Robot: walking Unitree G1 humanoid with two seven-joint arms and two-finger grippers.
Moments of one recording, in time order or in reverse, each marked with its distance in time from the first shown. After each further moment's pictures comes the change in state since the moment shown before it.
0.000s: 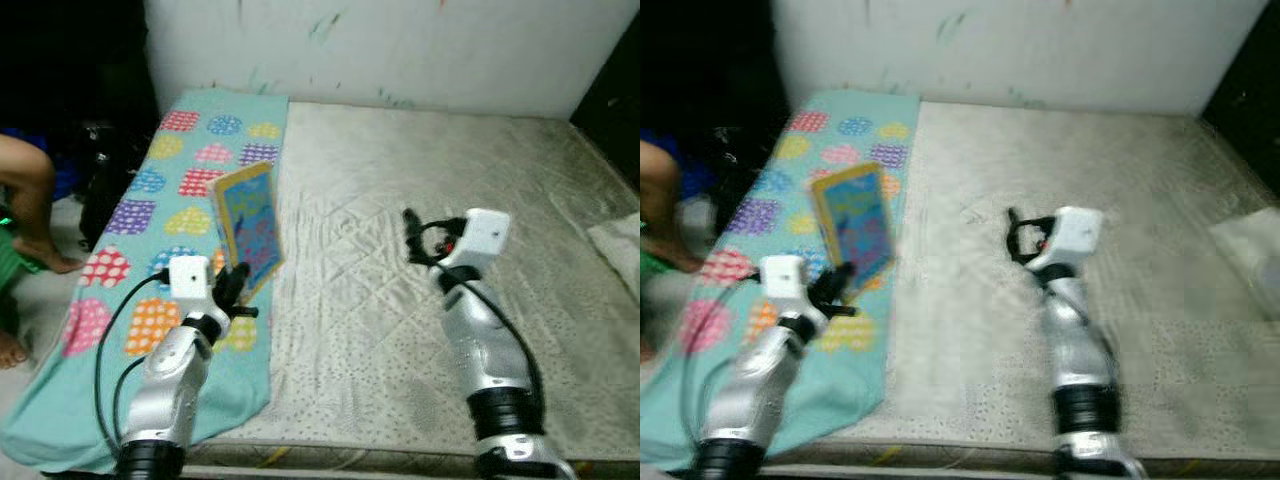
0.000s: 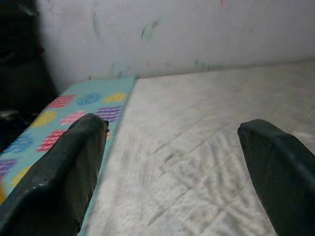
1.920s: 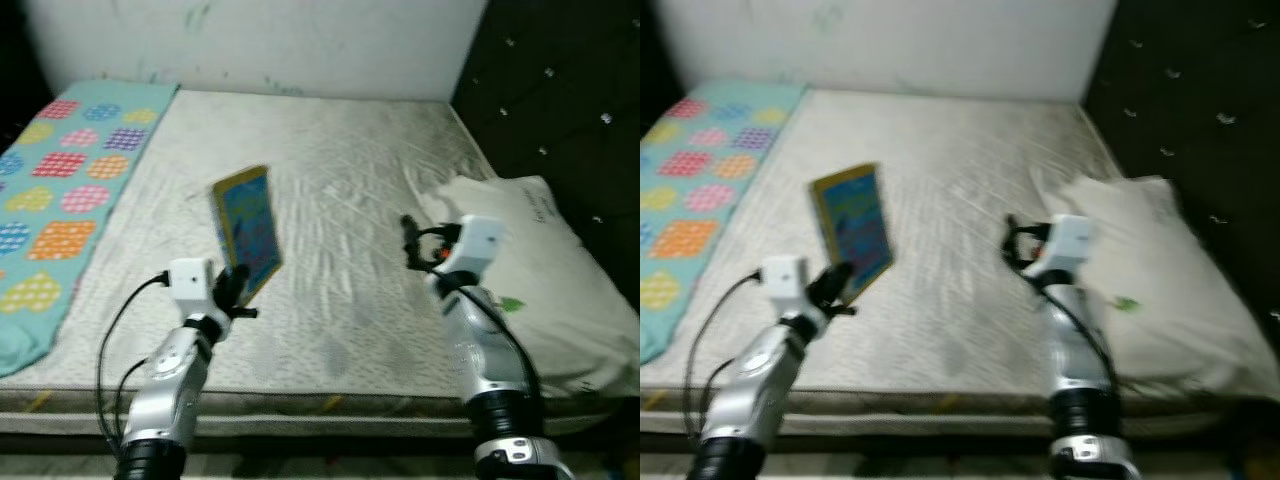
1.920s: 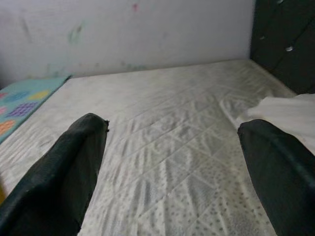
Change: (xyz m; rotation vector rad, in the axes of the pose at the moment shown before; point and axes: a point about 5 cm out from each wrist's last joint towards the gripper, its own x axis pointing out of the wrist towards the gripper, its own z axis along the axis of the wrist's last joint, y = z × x) left arm 0.001 0.001 -0.002 -0.015 0.006 0.013; right arm -0.002 -0.002 -0.006 -0.034 0.014 -0.003
